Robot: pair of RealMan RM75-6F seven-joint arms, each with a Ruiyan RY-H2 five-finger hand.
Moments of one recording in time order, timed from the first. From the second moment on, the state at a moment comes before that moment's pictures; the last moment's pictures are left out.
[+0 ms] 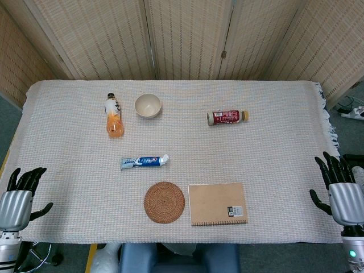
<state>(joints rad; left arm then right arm) -0.11 -1.21 -0.06 -1.55 1.52 1.53 0.13 0.07 -1.12 0.07 -1.60 -1.53 1.54 -0.05</state>
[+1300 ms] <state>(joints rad) -0.52 -1.32 -0.19 -1.51 1.49 1.07 0.11 0.05 -1.09 0.10 -1.64 -1.51 1.57 -0.11</state>
